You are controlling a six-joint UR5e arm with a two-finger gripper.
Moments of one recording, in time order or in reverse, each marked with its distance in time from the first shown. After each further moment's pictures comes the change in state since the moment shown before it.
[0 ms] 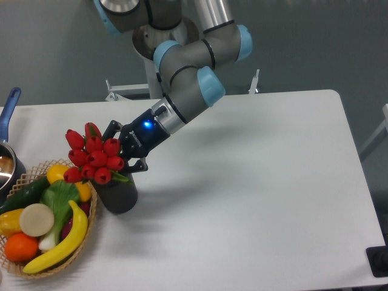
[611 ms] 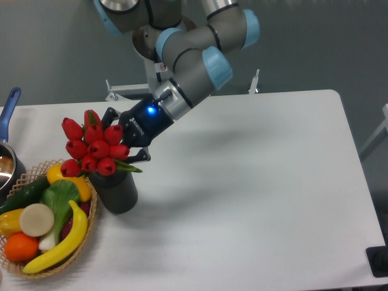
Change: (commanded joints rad) arm 0.032 0.060 0.169 0.000 -0.074 -0.379
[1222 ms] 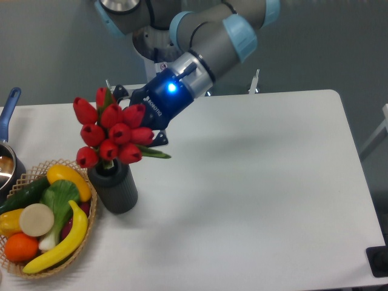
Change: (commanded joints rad) arm 0.083 0.020 0.141 -0.002 -0.055 -0.223
